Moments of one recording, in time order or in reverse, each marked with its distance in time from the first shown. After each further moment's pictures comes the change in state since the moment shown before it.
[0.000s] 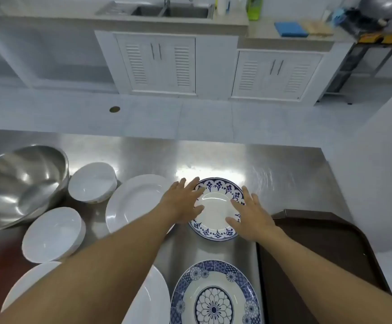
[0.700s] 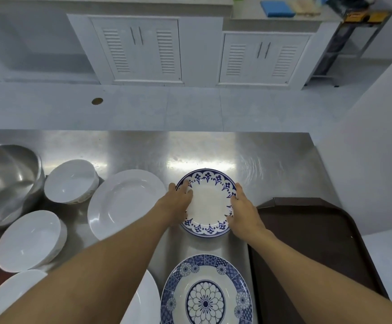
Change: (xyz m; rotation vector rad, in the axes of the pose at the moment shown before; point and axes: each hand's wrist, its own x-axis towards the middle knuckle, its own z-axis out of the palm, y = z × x) left_hand 0.015 0.018 0.026 0.052 -0.111 0.002; right_hand -0.005 0.008 0.023 0.180 0.152 0.057
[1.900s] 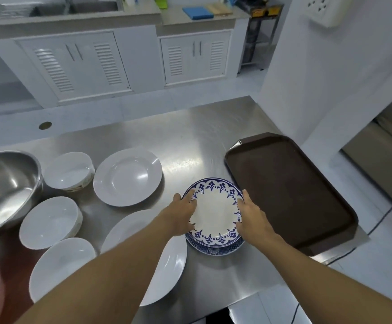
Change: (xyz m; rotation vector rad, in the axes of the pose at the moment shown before) left_hand -0.158 0.033 0.081 0.059 0.057 0.370; right_hand -0.233 -0.042 0.071 0.012 0.094 0.371
